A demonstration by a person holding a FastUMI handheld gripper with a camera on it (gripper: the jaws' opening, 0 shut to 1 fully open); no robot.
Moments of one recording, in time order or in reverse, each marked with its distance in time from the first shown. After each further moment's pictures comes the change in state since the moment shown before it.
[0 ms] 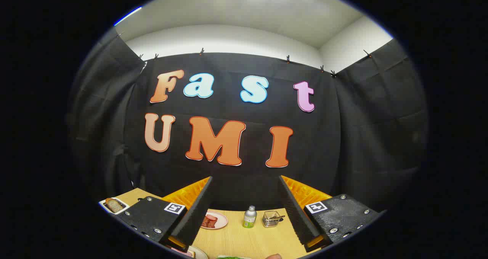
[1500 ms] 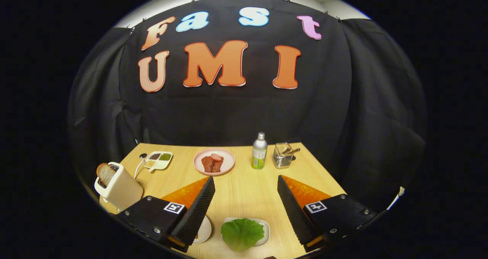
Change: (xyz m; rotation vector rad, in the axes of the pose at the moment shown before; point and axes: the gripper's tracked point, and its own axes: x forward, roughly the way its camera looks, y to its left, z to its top) arm -0.027 0.018 -0.221 0.054 0.602 0.056
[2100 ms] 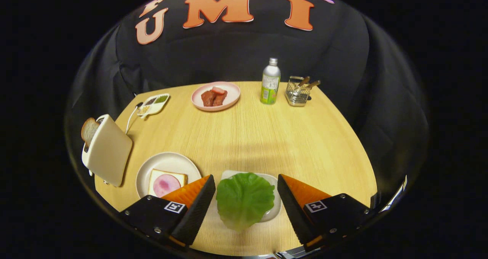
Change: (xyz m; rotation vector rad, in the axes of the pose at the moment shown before) arm 0.033 0.011 -0.156 -0.050 0.435 0.050
